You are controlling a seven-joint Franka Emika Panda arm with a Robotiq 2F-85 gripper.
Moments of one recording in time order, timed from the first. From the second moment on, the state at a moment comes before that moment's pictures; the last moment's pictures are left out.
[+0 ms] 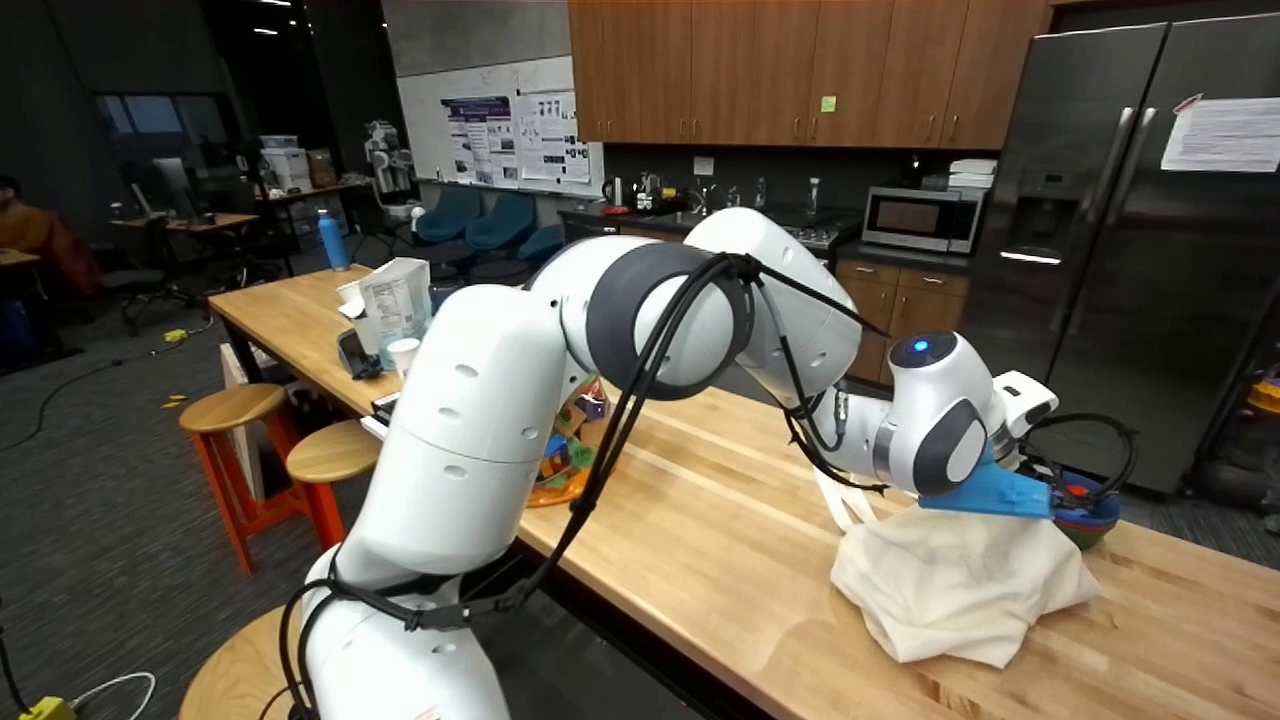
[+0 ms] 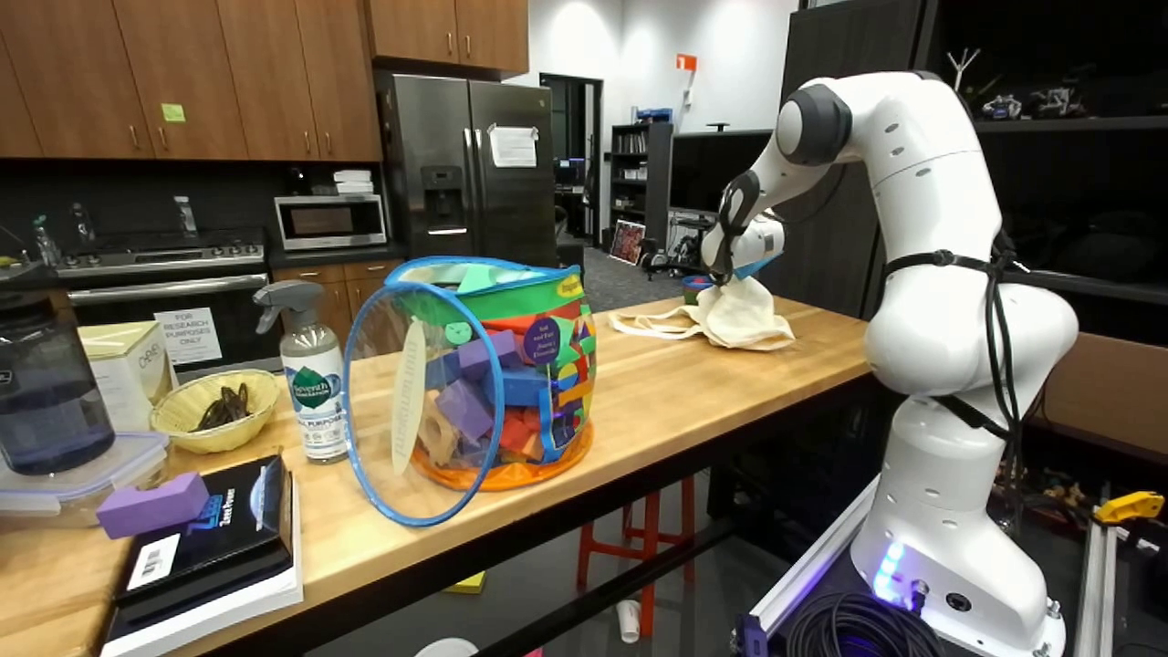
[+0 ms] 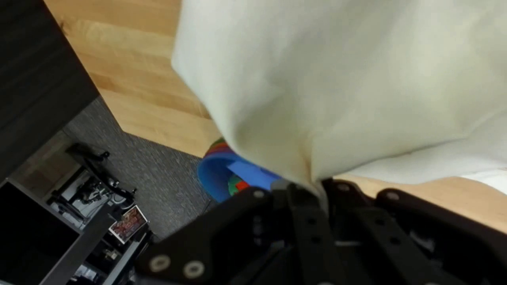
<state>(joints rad) -0.37 0.49 -0.30 -1.88 -0.17 3.04 -0.28</state>
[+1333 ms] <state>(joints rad) -0.37 0.68 -0.01 -1.51 -0.17 3.10 -0.35</state>
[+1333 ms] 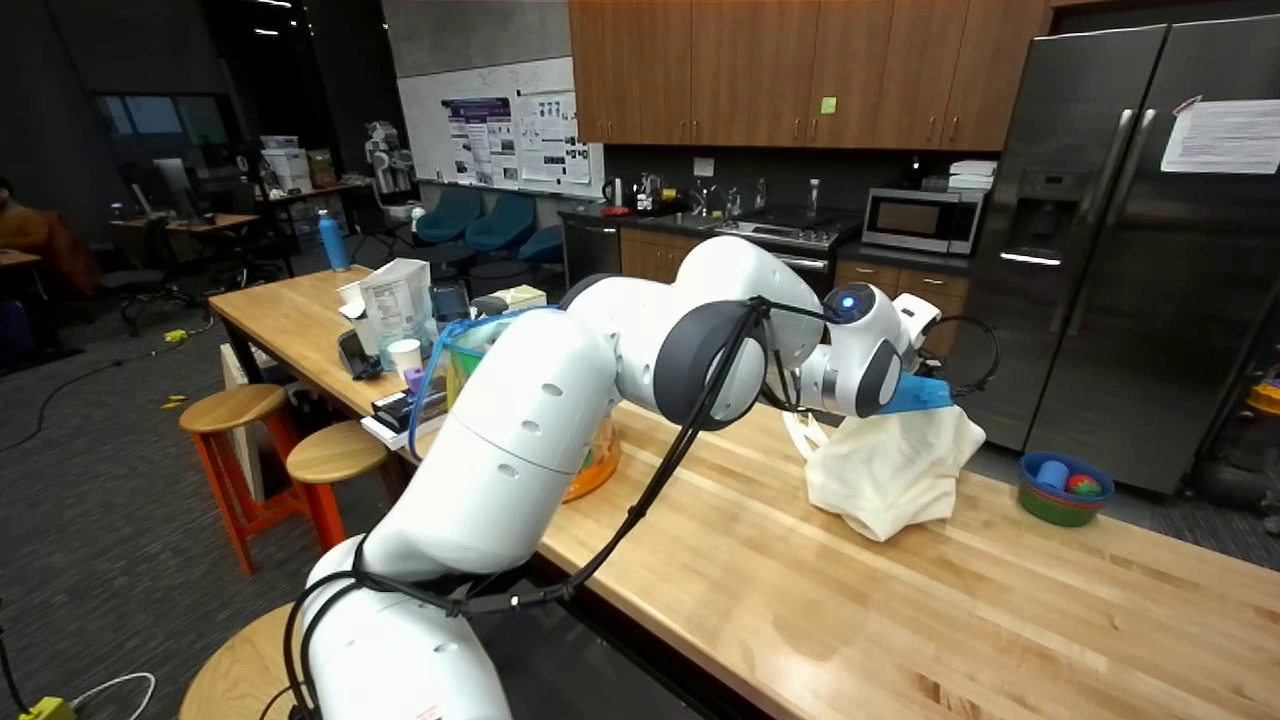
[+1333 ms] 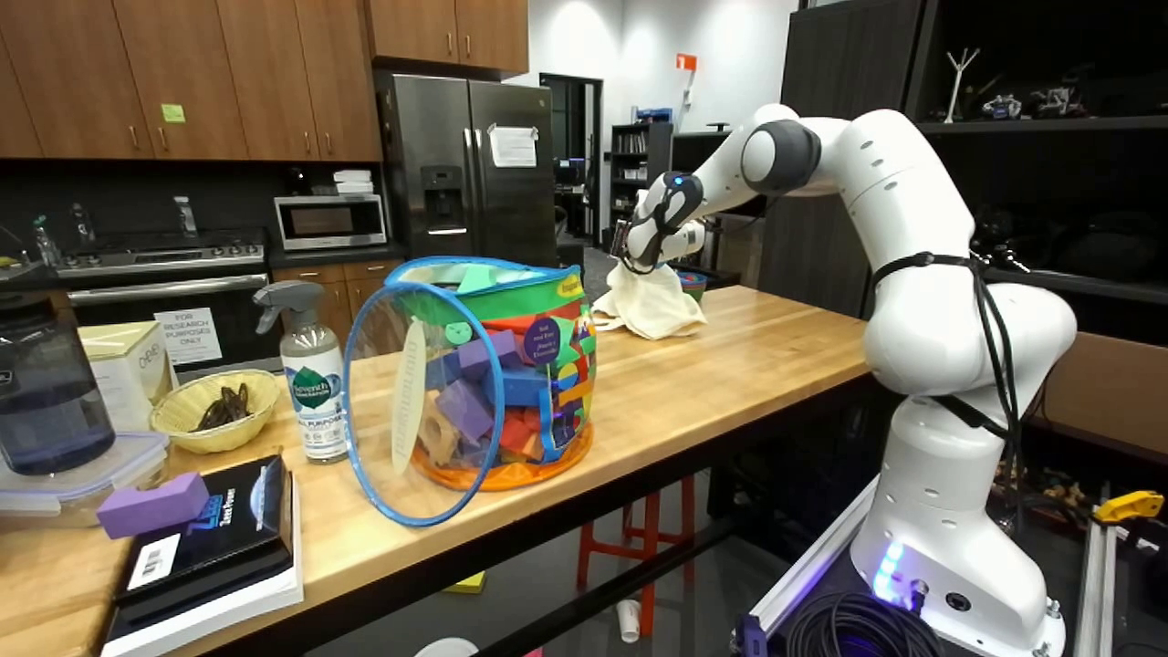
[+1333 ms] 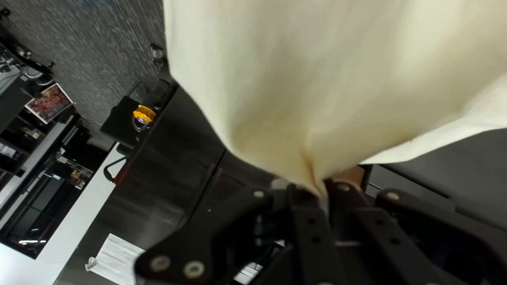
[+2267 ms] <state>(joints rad) -0.35 0.65 0.21 -1.53 -0.18 3.11 -0.44</state>
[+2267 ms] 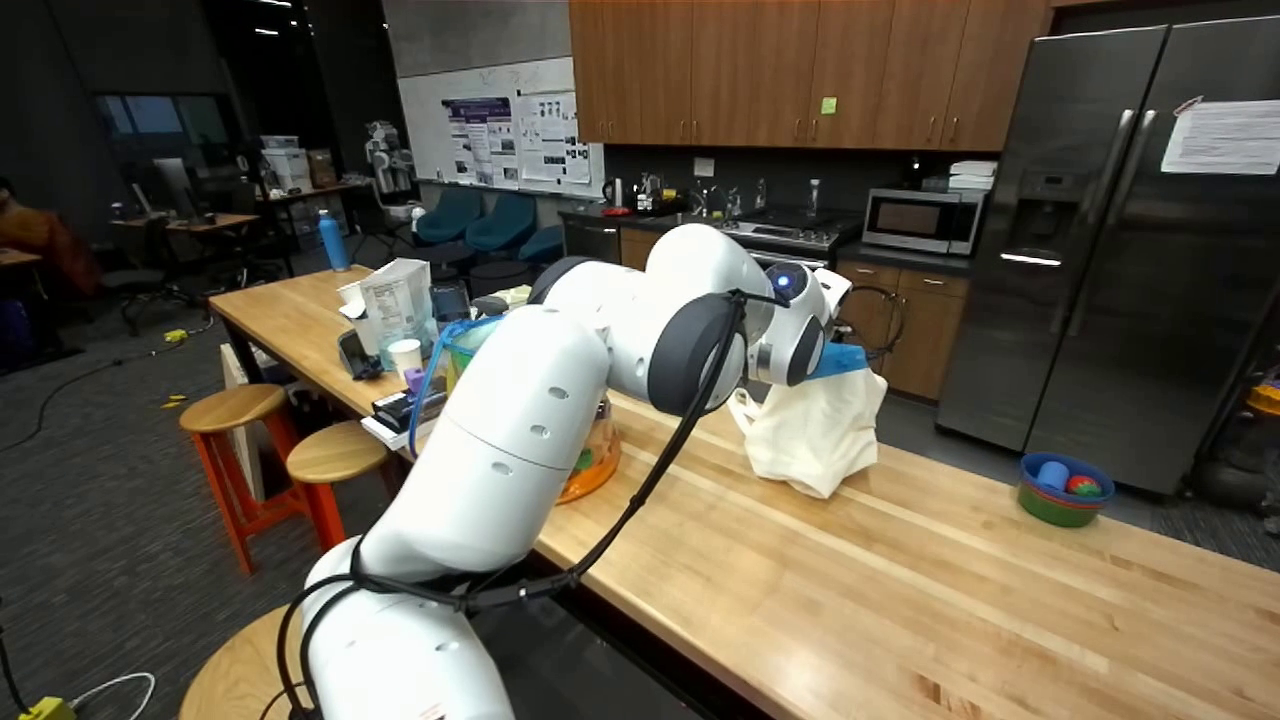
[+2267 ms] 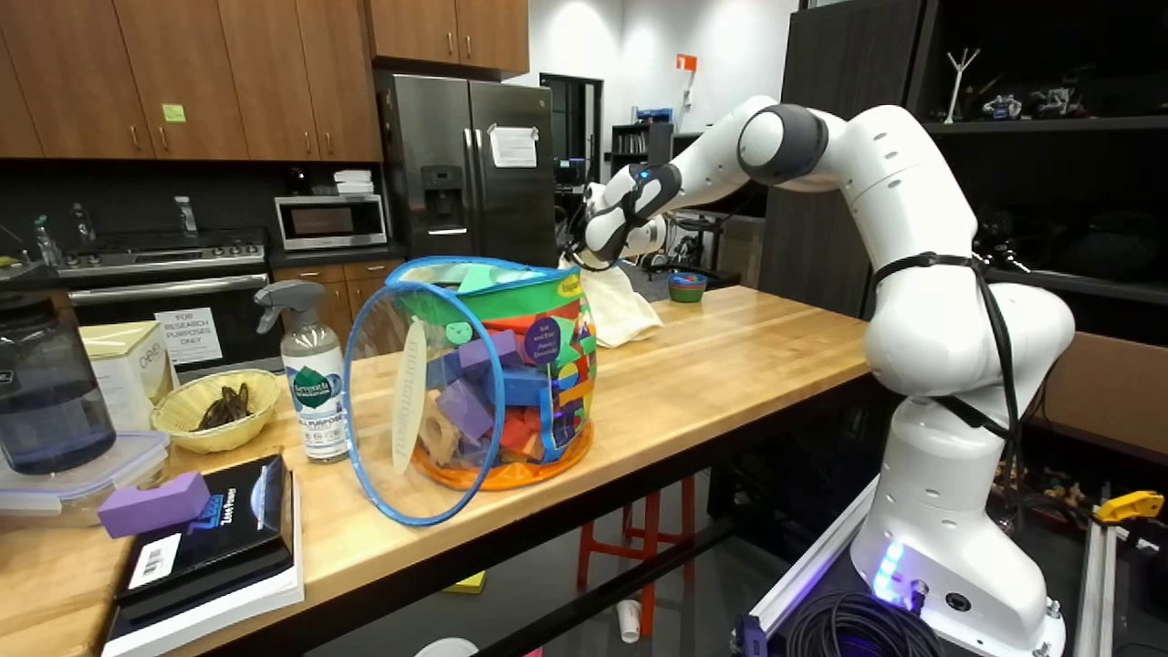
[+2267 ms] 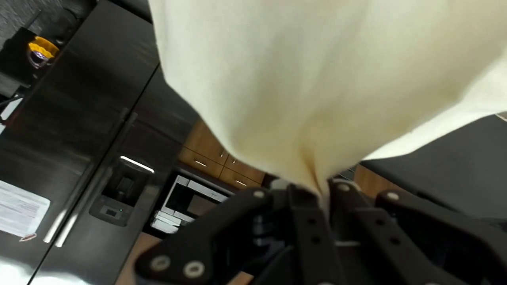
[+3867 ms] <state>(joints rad) -0.33 0.39 0.43 -1.88 -0.10 2.94 -0.44</state>
